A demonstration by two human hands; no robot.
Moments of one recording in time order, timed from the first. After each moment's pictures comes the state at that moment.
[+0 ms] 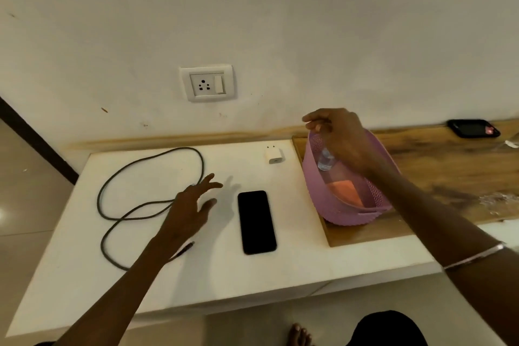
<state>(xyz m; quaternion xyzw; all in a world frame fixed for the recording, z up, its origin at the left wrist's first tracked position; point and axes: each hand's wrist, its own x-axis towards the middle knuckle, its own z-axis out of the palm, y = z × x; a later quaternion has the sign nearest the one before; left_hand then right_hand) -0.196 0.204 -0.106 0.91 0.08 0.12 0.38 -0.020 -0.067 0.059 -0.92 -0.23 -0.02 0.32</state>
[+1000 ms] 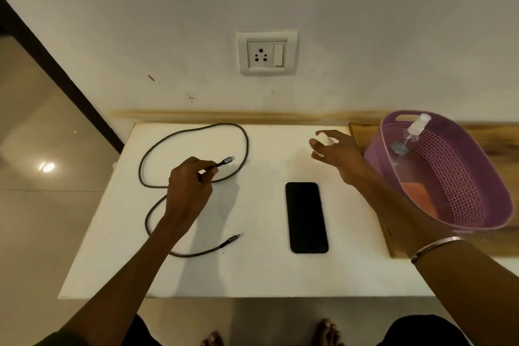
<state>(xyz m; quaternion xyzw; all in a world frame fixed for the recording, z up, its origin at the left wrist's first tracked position) -0.210 0.279 -0.116 0.88 0.25 0.23 0.32 0.005 0.040 -0.091 -0.77 0.01 0.18 0.61</state>
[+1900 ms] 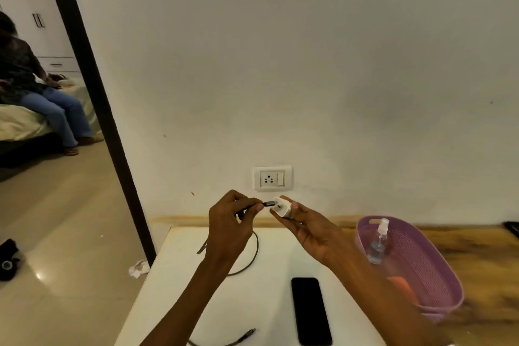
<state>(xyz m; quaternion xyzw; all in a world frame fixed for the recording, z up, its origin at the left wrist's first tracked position) -0.220 0.220 0.084 0.81 0.07 0.44 0.38 -0.114 0.068 0.087 -0.40 -0.02 0.38 0.83</state>
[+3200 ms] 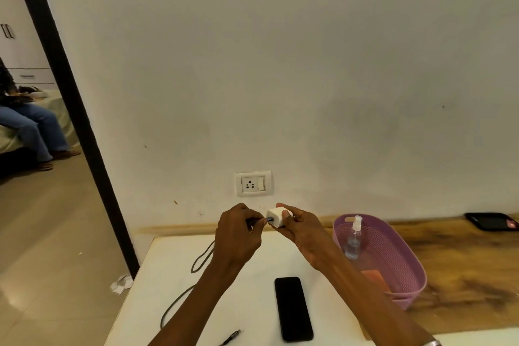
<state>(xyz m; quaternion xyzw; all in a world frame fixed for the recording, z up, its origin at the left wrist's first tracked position) -0.208 0.175 0.093 0.87 0.09 0.34 0.34 -0.122 0.034 0.087 -0.67 -0.15 0.19 0.70</state>
